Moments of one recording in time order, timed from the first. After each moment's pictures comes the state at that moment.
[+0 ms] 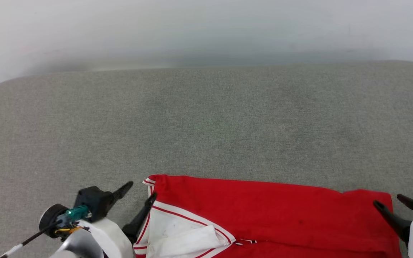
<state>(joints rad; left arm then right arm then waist) -0.20 0.71 -0.72 -0.06 -0.71 0.08 0.02 0.01 -0.61 0.11 -0.01 0.63 0.13 0.52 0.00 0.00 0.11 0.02</state>
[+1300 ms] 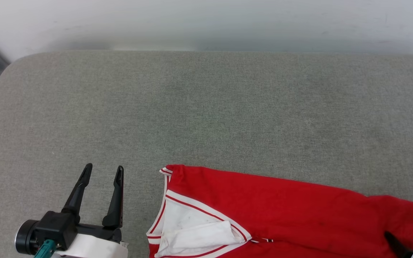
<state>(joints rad) 0.07 0.24 -0.11 -0.10 -0.27 -0.03 -0.26 0.09 -0.22 -0.26 0.20 0.56 0.12 0.57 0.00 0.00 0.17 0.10</state>
